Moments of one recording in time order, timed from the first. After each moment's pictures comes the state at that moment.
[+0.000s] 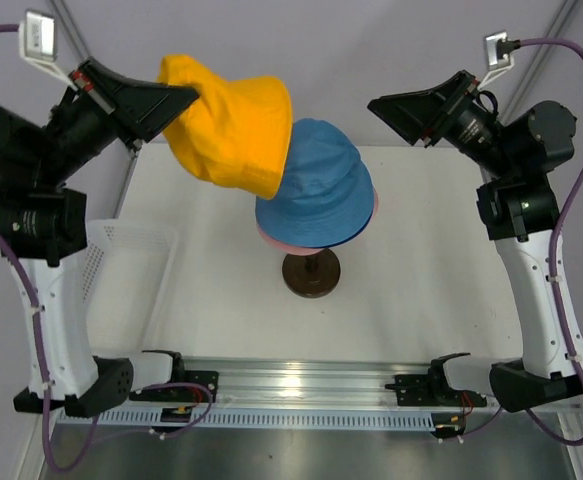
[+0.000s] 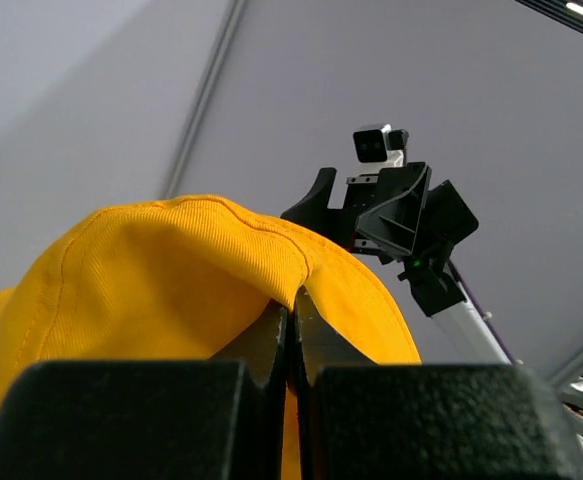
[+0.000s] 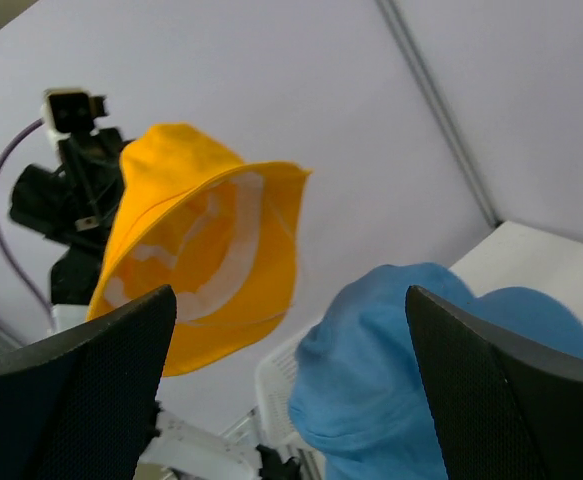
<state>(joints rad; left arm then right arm) -0.03 1.23 2.03 -0.33 0.84 -0.86 0.23 1.27 1.76 -0.05 -0.71 0.88</state>
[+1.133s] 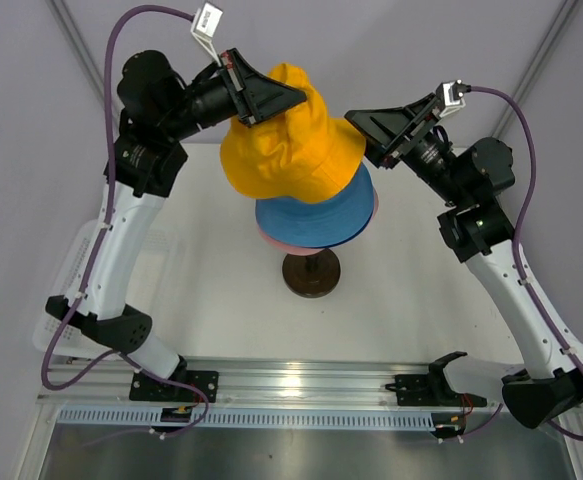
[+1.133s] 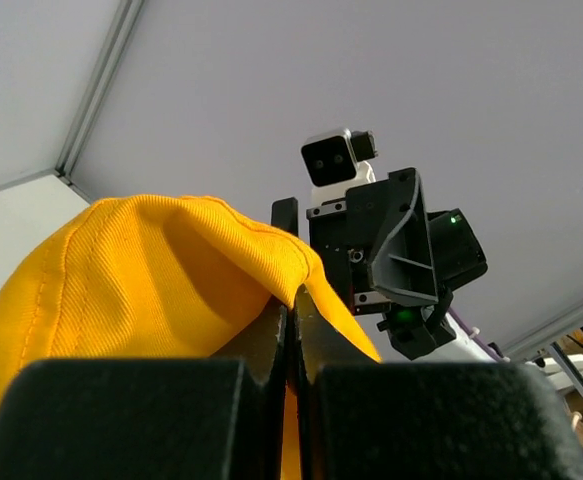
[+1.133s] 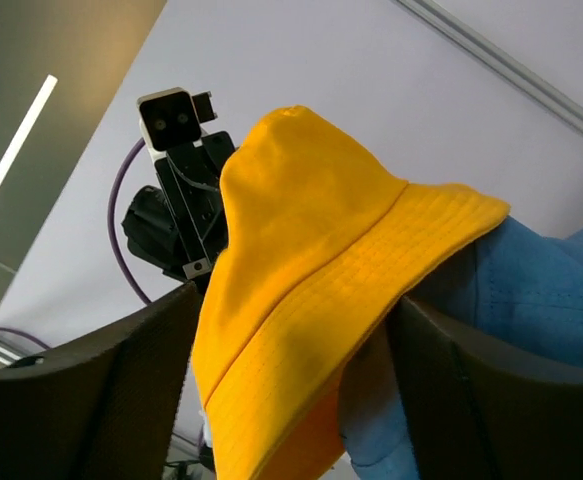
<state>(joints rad) -0.45 1.57 2.16 -0.37 0.66 -0.78 0.43 1.20 1.42 0.19 -0.43 1.27</state>
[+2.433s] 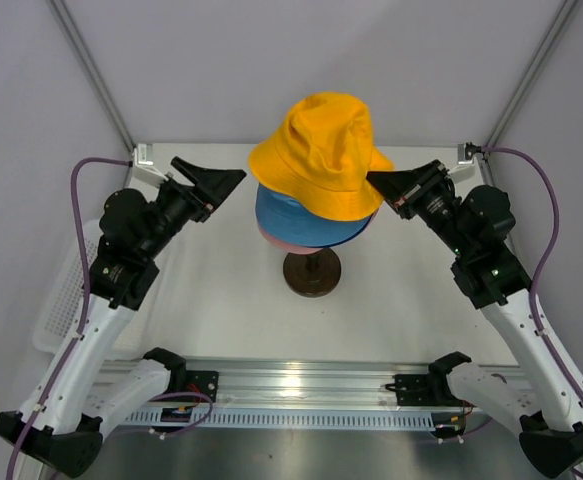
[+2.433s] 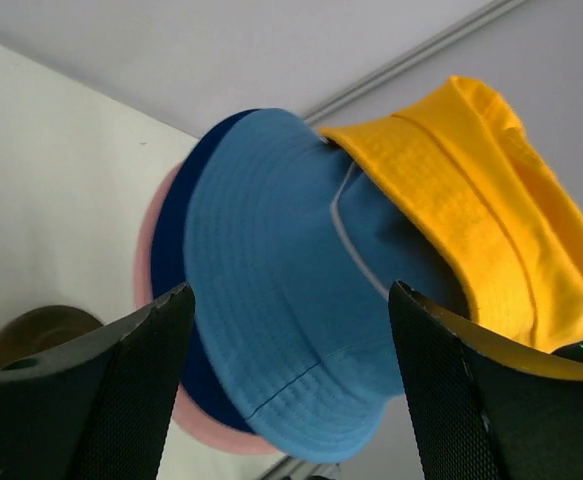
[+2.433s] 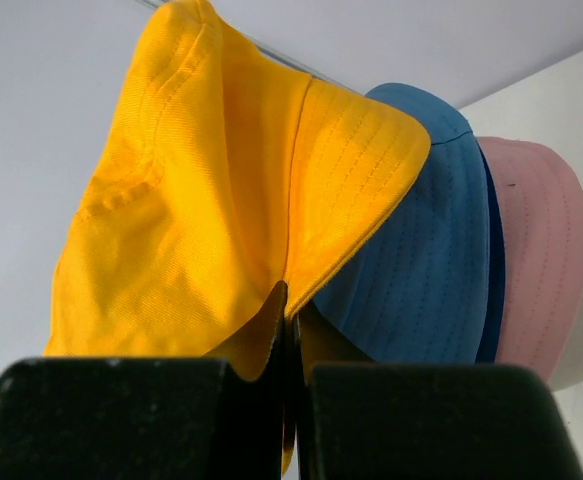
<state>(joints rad) -0.36 0.85 1.08 -0.22 0.16 -0.98 0.43 0.94 1.13 -0.09 -0.19 1.12</state>
